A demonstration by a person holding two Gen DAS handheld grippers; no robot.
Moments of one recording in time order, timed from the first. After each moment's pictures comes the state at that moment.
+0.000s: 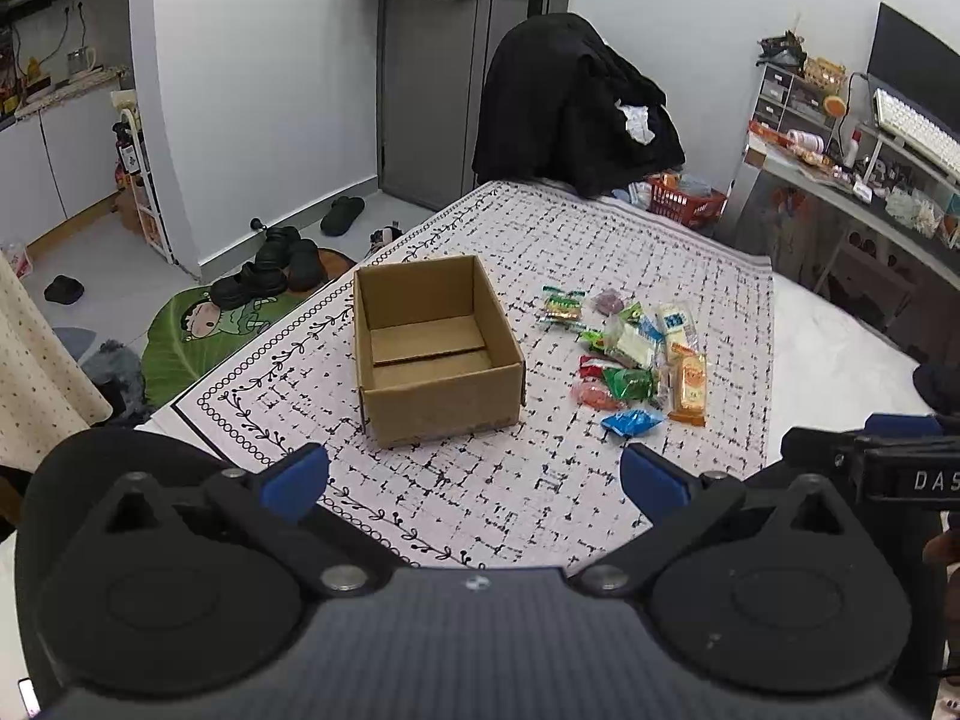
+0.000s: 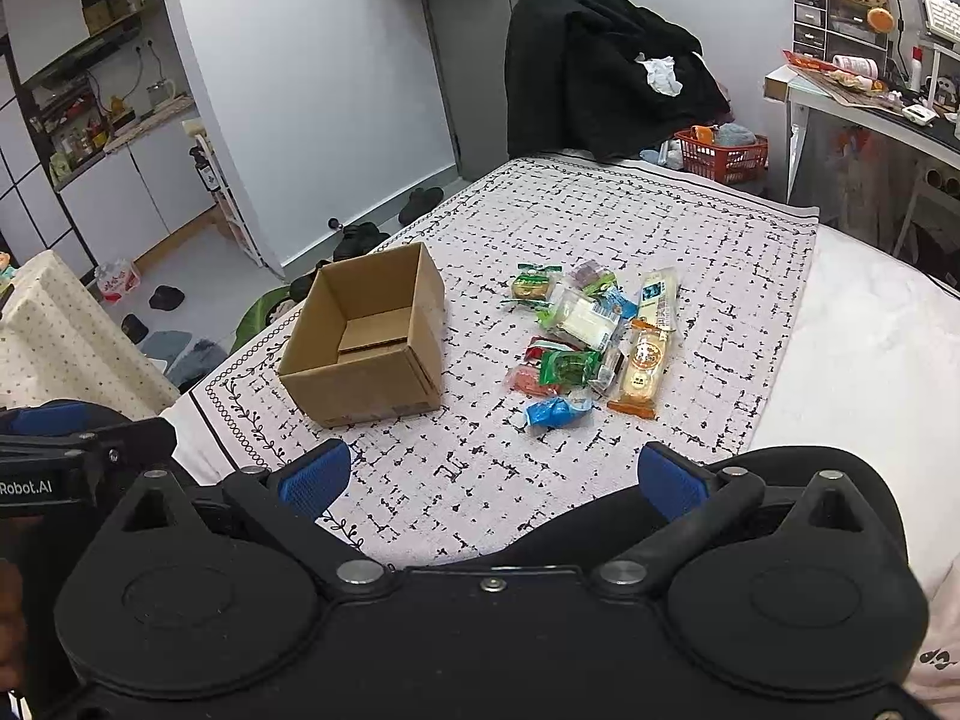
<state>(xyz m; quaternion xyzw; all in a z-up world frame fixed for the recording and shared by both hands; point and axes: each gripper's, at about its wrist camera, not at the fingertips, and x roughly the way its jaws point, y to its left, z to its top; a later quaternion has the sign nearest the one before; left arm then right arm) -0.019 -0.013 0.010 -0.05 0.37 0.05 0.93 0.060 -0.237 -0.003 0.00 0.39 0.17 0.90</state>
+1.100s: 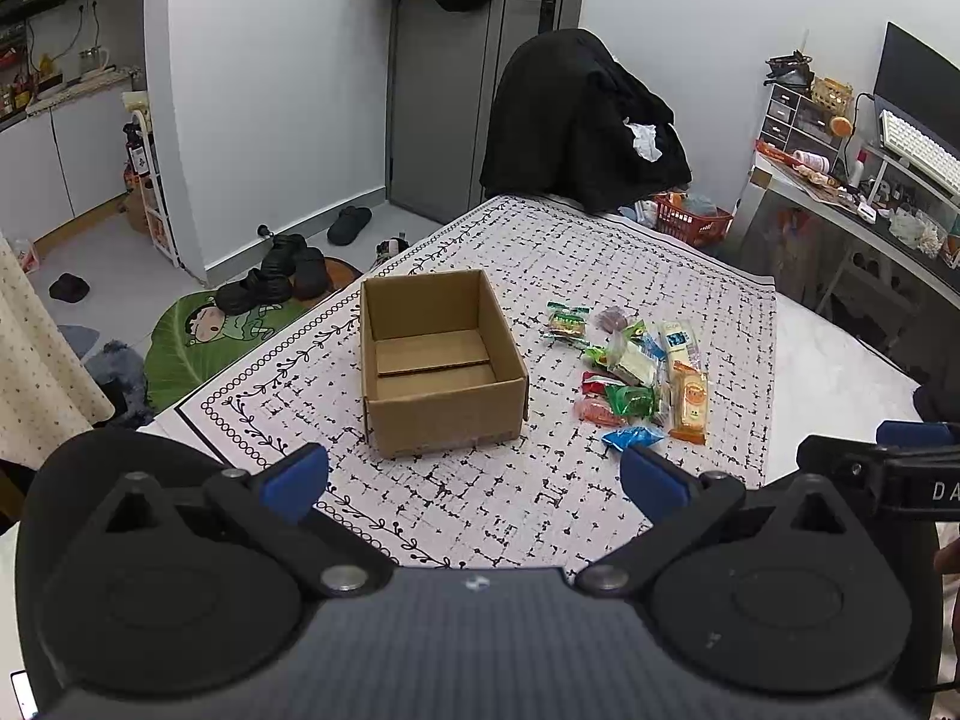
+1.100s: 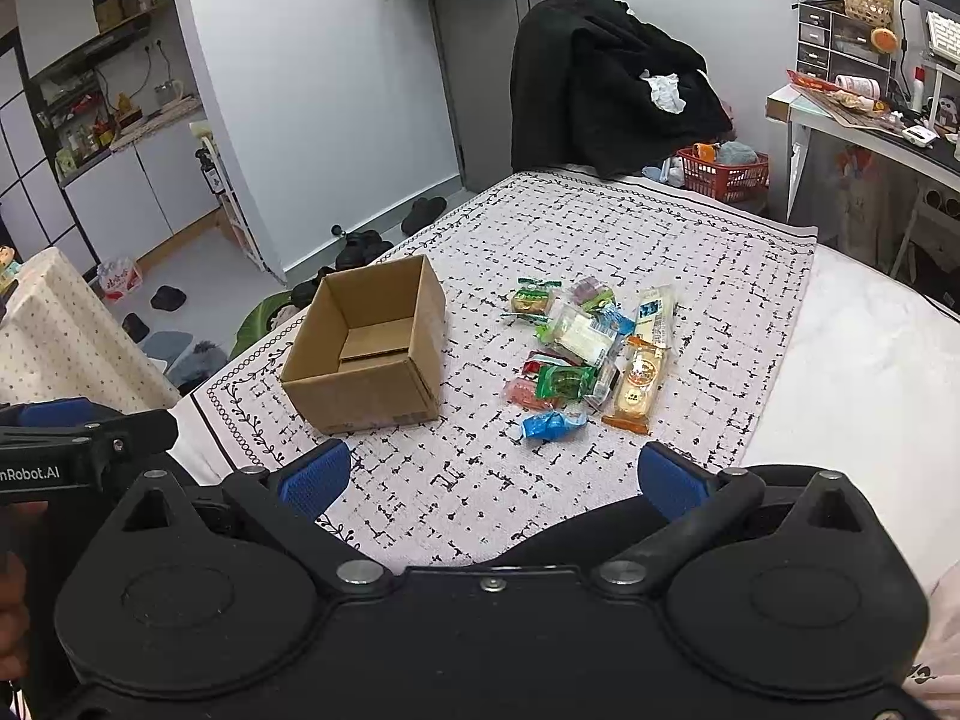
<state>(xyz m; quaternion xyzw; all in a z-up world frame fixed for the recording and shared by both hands) -0.022 -0.011 0.012 -0.06 0.35 0.06 0.93 0.057 -0.240 0.006 -0.01 0.38 0.18 0.91</state>
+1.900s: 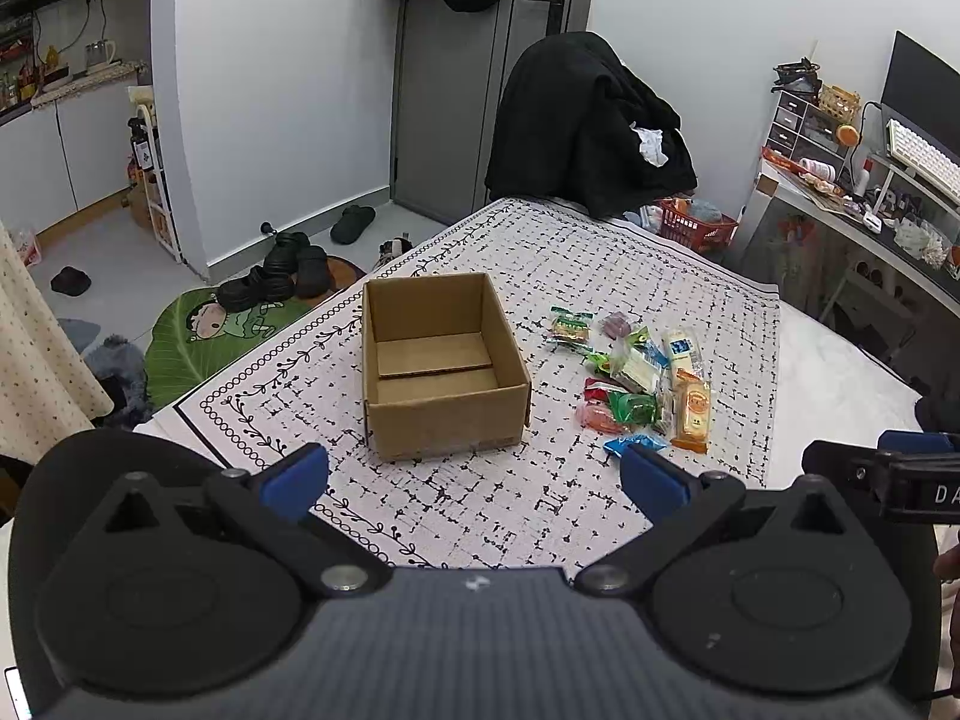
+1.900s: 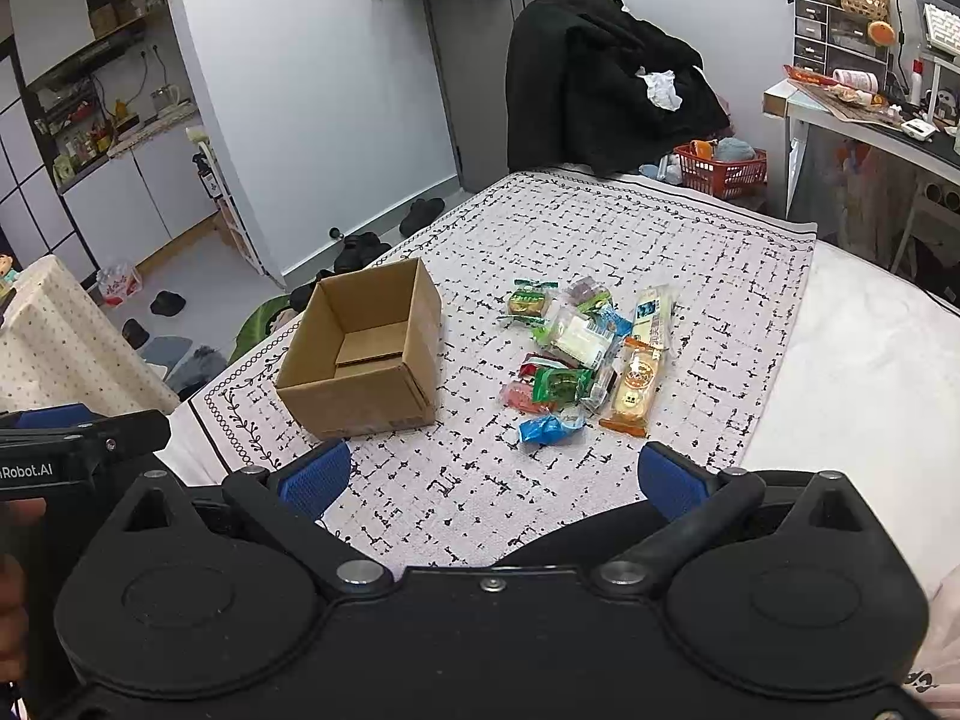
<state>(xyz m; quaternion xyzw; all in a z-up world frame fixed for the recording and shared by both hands) -0.019 -0.006 0.012 -0.07 0.35 0.06 0.93 0.064 -0.244 0.003 0.00 0.38 0.18 0.91</state>
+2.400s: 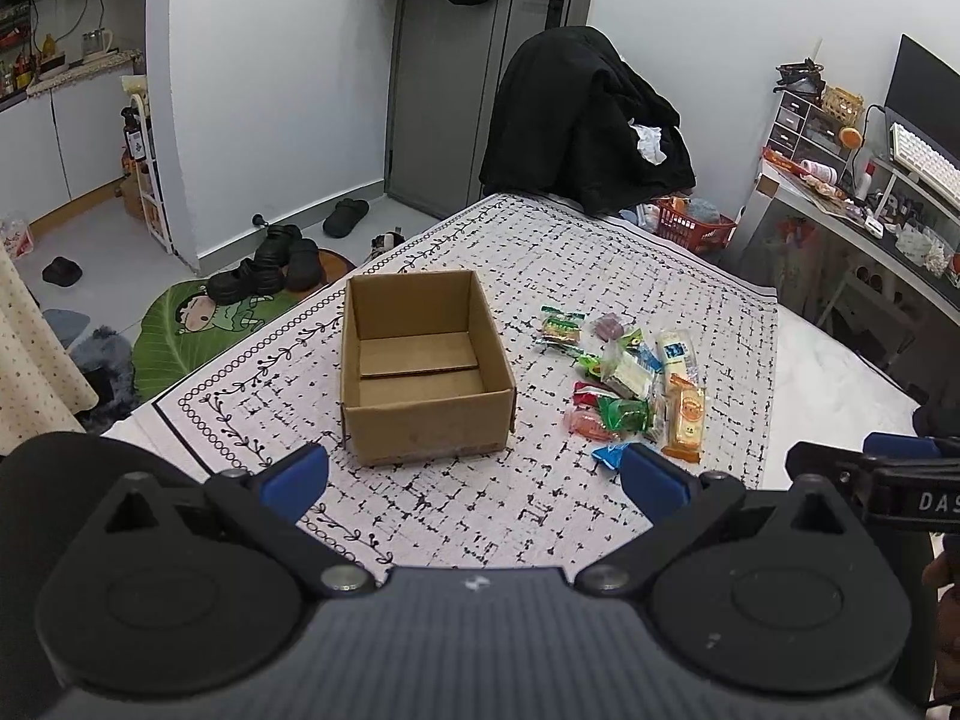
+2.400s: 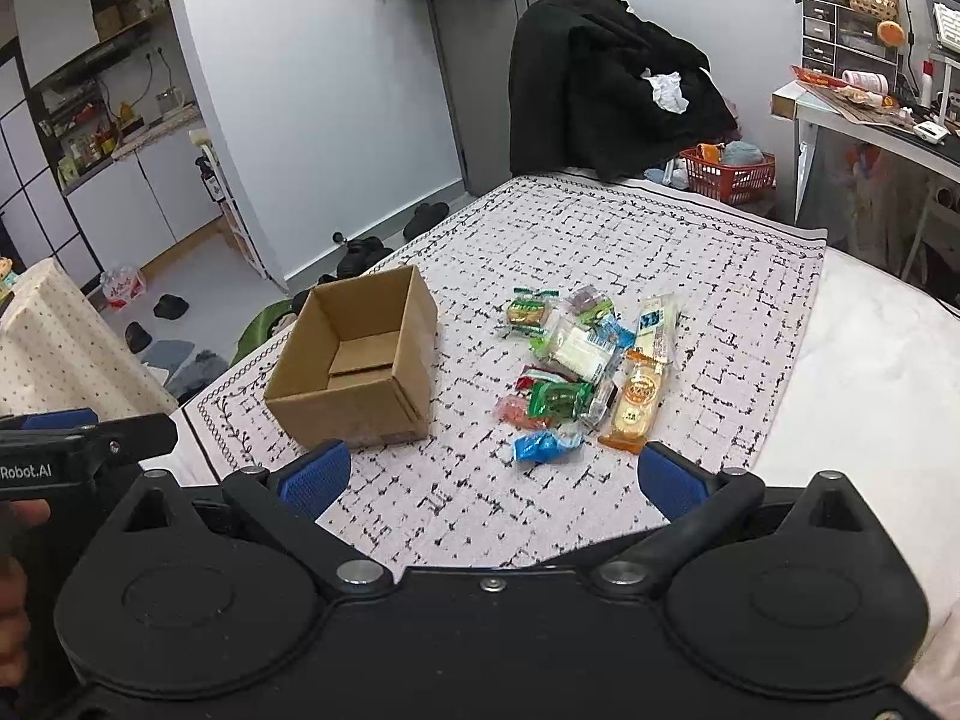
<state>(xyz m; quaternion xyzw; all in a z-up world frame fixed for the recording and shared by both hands) 0.003 -0.016 0.005 -0.08 0.36 0.06 0.93 0.084 -0.249 -0.005 0.01 0.38 0.19 0.91</state>
